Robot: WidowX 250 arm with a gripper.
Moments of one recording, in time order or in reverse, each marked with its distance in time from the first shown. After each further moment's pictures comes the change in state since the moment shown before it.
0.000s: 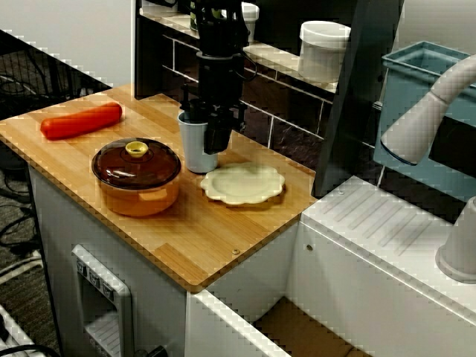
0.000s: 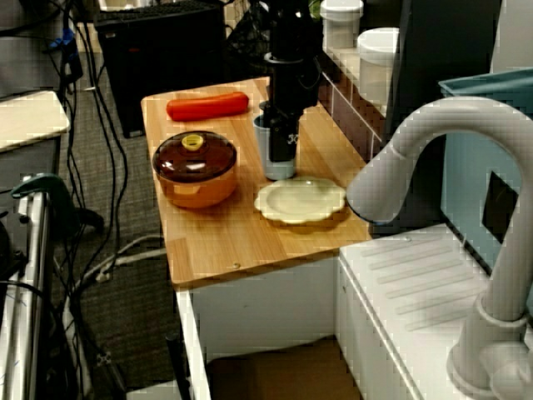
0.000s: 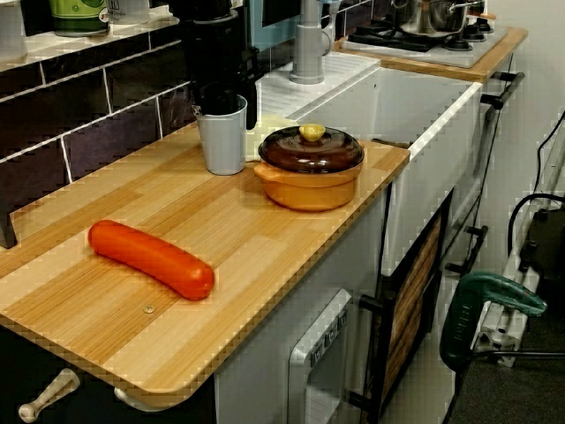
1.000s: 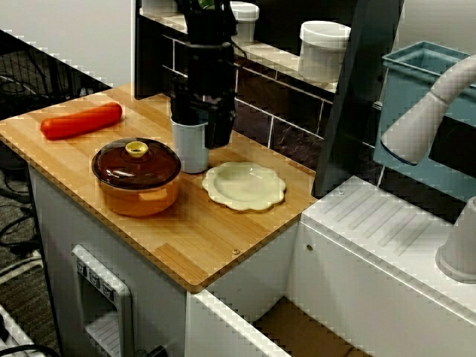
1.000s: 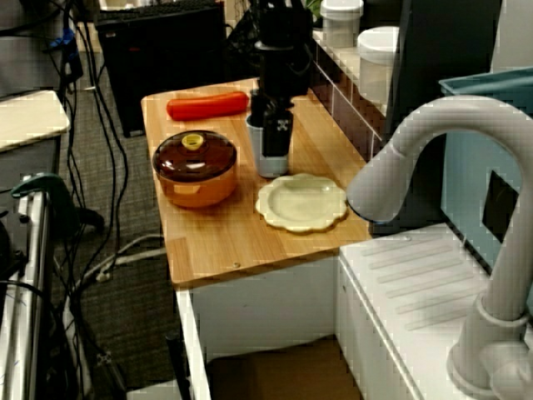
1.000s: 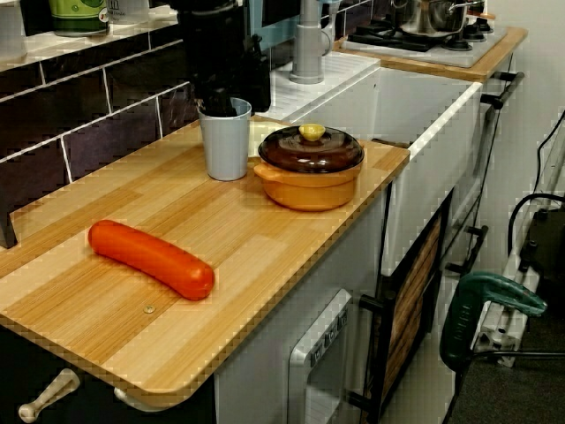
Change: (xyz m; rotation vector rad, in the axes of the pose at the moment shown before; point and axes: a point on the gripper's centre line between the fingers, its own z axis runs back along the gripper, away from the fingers) arm -0.010 0.004 0.016 -0.056 0.003 -0.008
